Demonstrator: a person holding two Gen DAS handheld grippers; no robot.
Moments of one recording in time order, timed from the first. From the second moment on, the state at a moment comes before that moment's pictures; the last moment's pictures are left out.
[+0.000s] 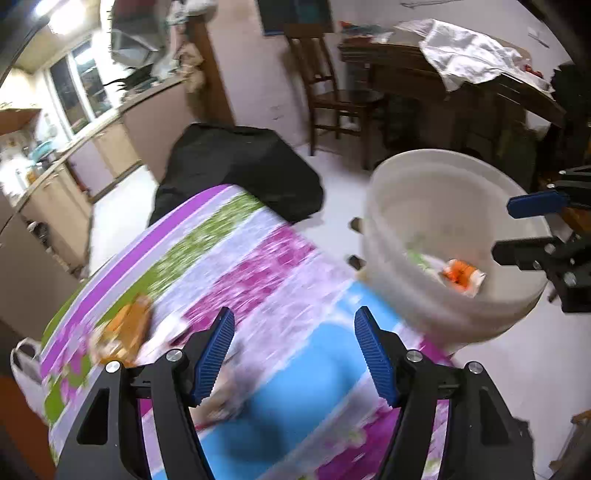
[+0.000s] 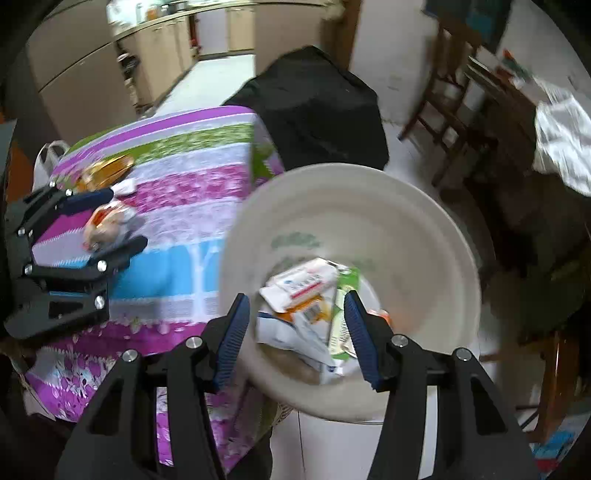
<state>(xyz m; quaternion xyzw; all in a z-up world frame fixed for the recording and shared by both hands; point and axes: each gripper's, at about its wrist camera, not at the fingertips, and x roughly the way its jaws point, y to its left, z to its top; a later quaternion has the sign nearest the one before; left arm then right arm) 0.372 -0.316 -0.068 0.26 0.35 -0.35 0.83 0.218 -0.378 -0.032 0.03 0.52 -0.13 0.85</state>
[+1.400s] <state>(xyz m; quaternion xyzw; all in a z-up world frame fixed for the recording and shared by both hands) 0.347 0.007 -0.127 0.22 0.33 -0.32 0.86 0.244 -0.195 -0.126 0.05 0.45 0.06 0.89</state>
